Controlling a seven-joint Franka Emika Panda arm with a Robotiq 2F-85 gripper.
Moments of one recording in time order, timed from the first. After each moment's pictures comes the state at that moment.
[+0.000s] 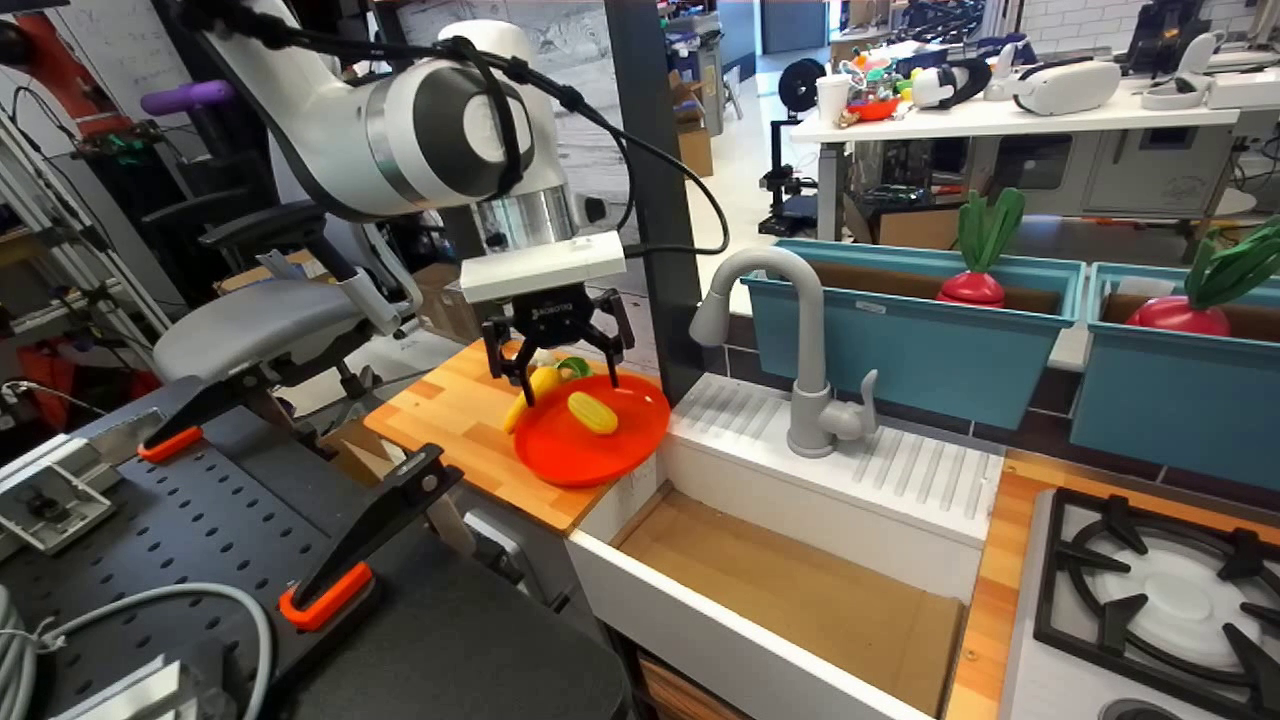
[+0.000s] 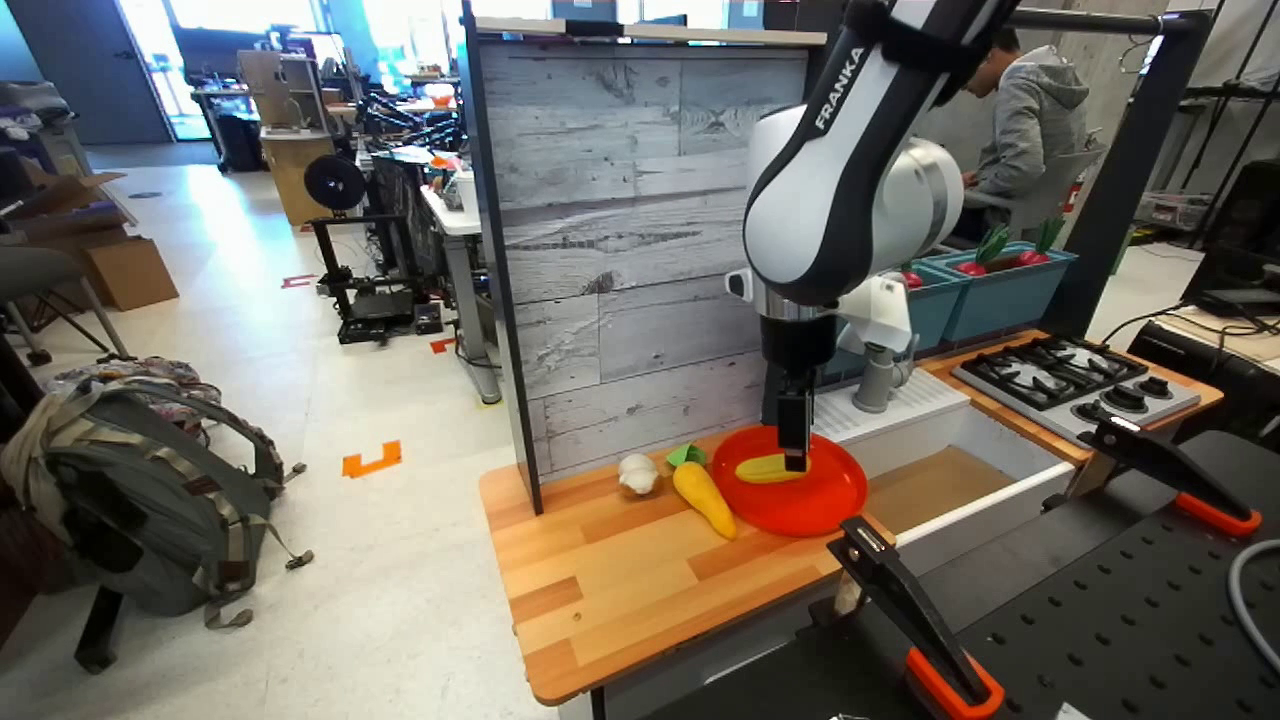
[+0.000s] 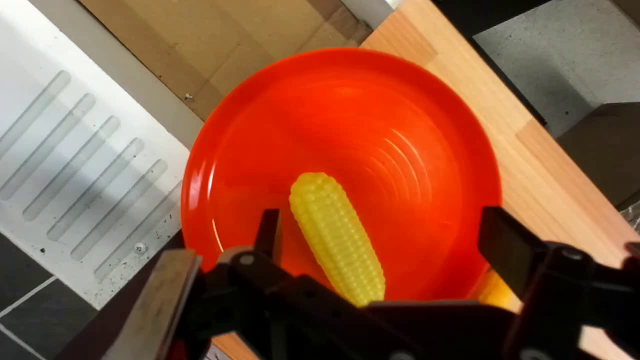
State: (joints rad) arm -0.01 0.92 0.02 -1.85 -0.27 2.63 -0.59
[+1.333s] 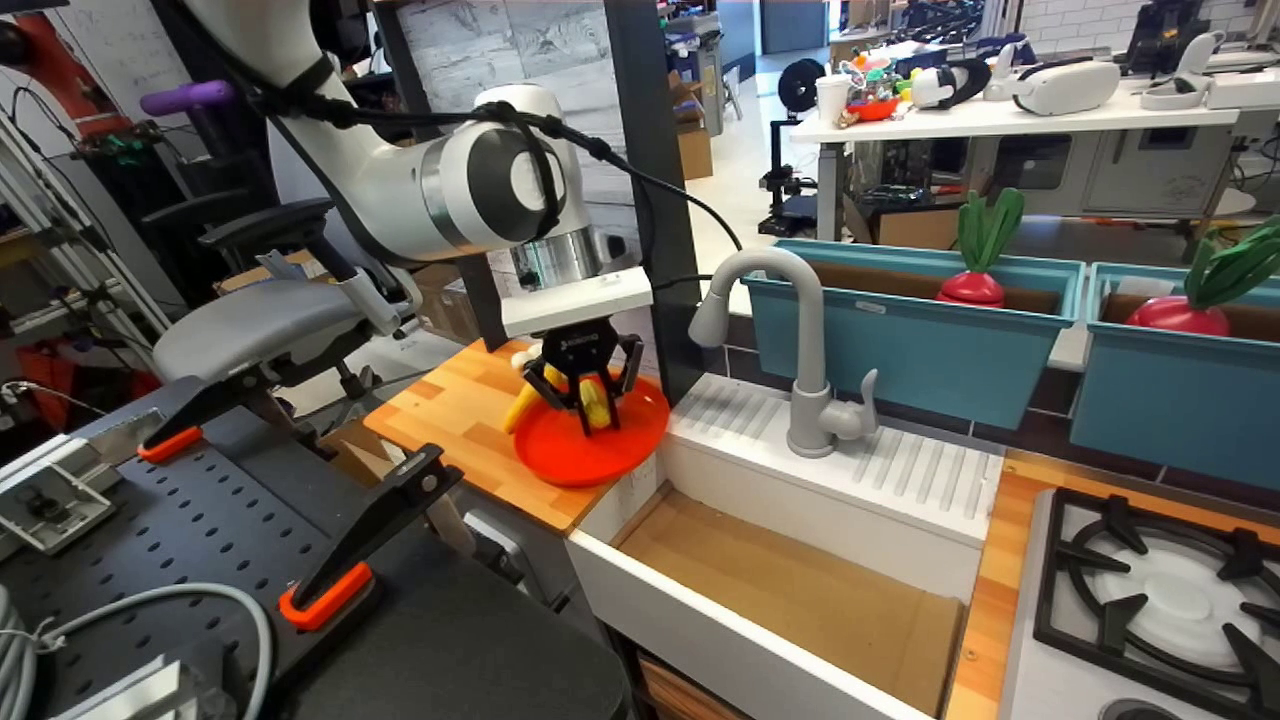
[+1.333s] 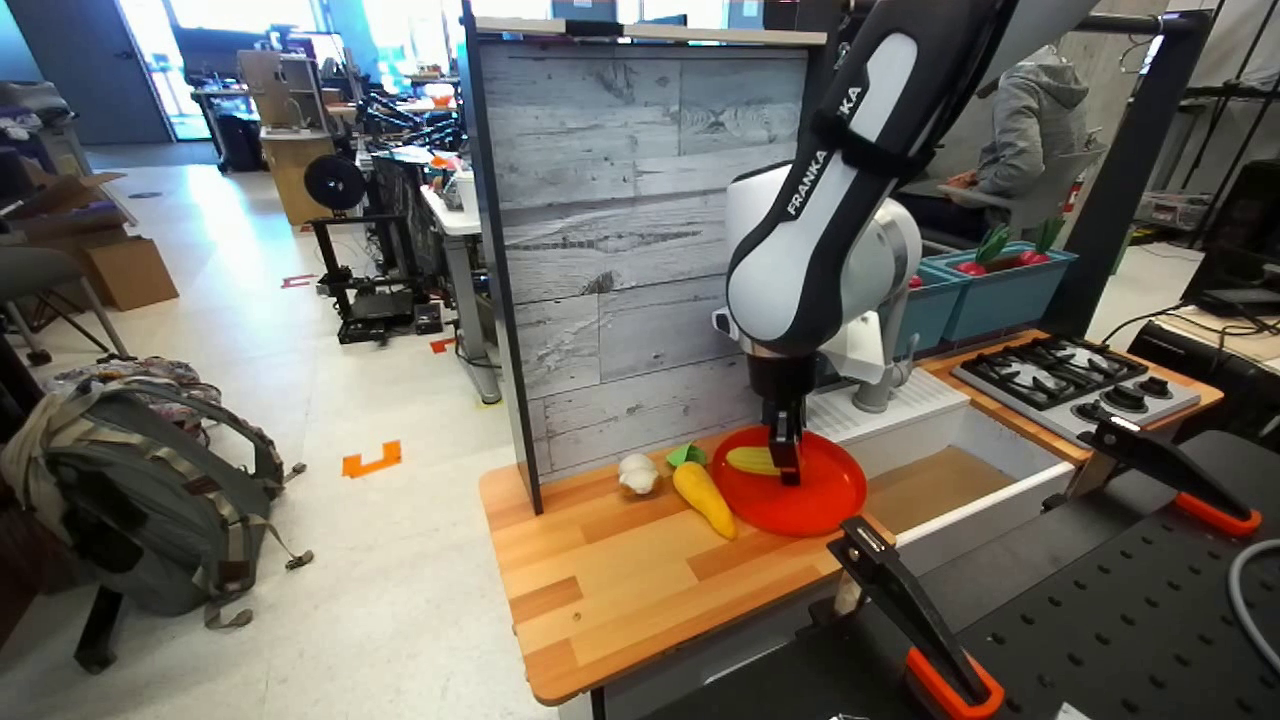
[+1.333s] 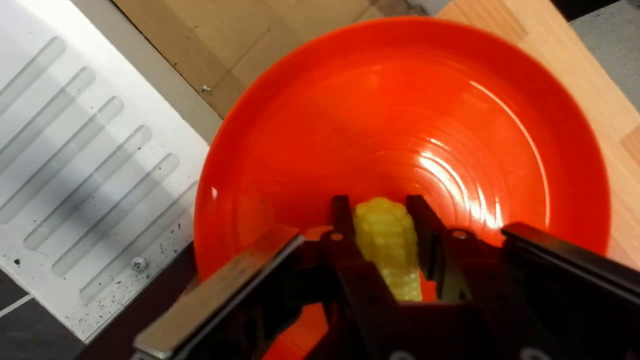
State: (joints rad) arm 0.01 1.08 0.00 -1.67 -0.32 2.59 -0.58
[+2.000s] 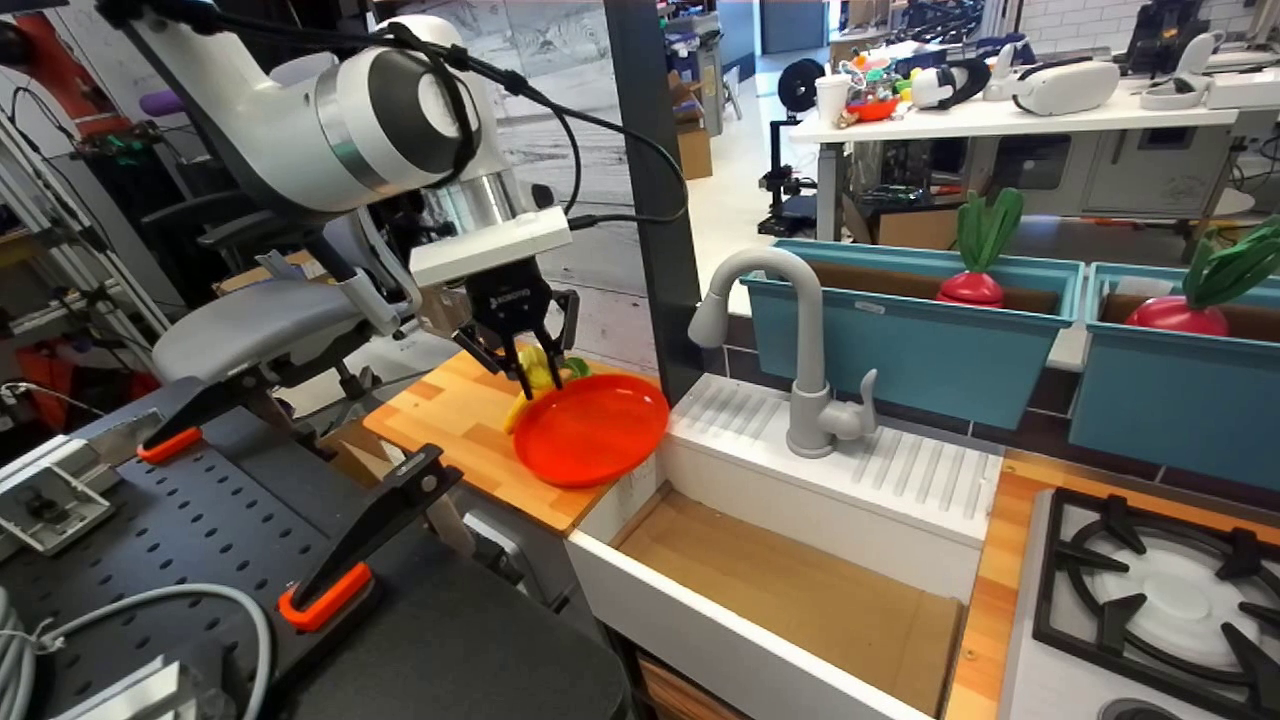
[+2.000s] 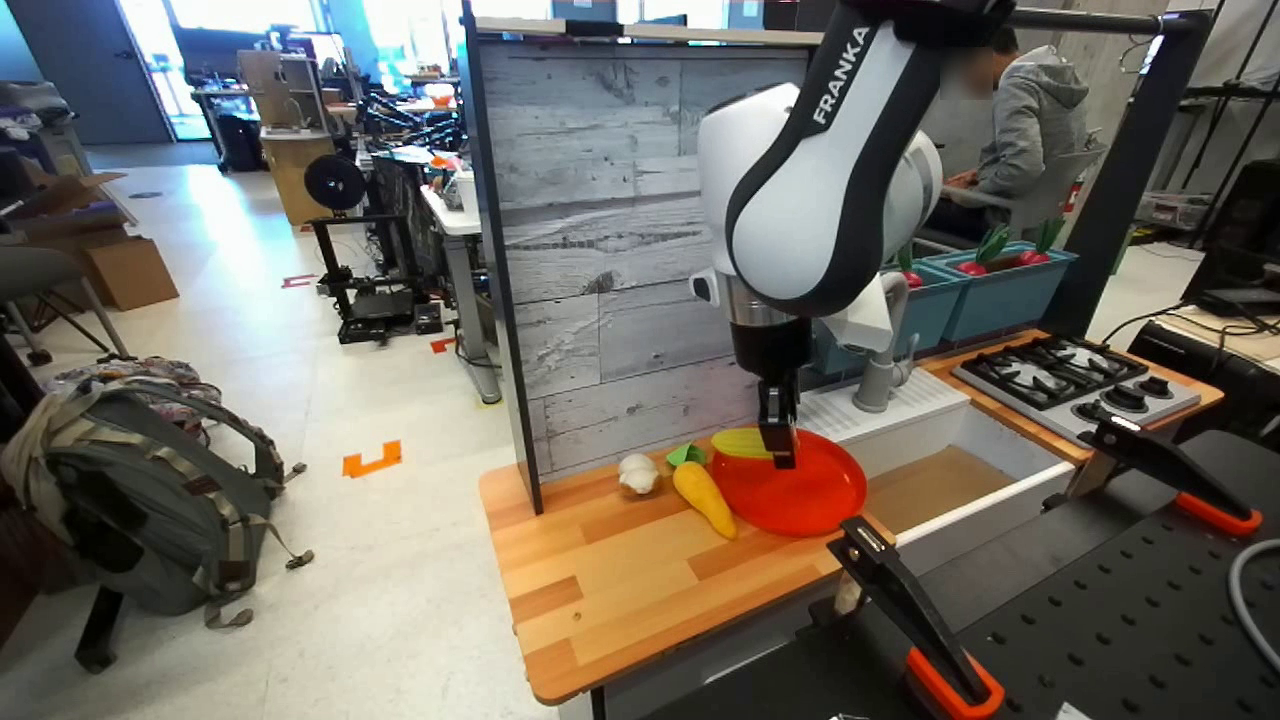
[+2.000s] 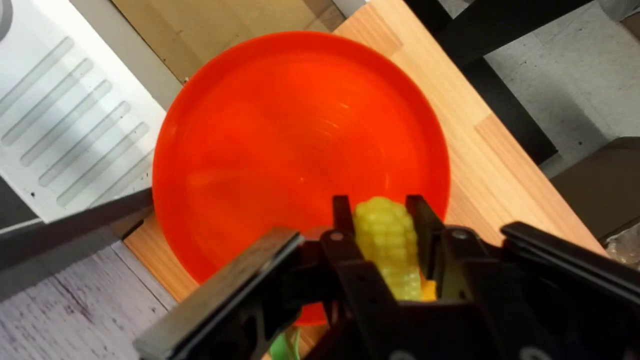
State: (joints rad) arm 0.10 0.86 0.00 -1.92 -0.43 2.63 -0.44
